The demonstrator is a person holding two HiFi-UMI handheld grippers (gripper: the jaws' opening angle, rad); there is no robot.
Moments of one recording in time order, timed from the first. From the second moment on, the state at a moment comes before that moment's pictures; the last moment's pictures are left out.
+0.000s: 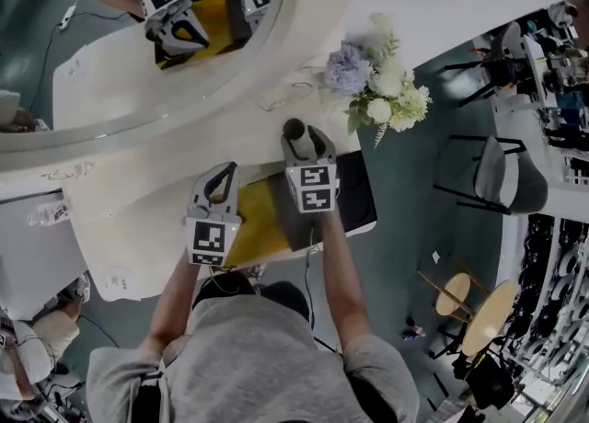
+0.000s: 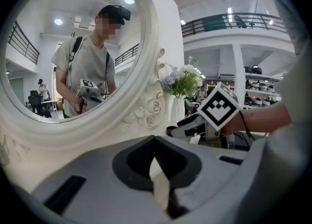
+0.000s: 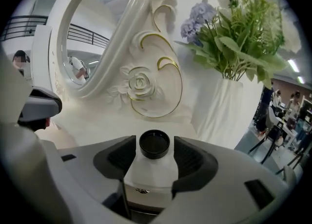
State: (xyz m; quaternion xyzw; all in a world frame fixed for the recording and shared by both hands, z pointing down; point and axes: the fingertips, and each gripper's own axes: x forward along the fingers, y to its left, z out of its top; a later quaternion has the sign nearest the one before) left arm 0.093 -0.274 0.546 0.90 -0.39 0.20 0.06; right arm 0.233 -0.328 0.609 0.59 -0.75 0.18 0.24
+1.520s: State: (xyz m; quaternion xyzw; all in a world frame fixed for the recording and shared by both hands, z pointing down) left arm 0.037 -0.191 0.519 0.87 -0.45 0.19 0.04; right arm 0.150 -0.208 0.522 0.54 -0.82 0.11 0.18
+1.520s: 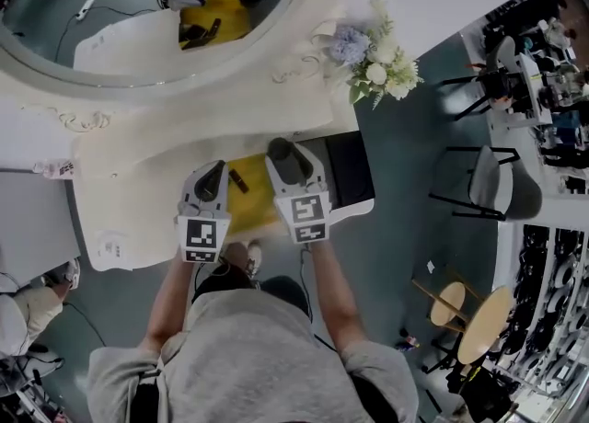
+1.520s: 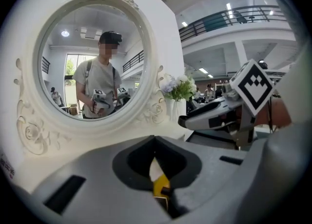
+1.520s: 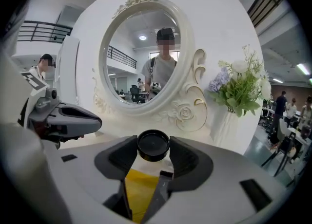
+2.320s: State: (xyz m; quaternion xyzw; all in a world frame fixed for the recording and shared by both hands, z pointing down) left arm -0.039 -0.118 0.561 0.83 -0.52 0.20 0.08; right arm 0.042 -0.124 0.635 0.40 -0.86 0.16 0.27
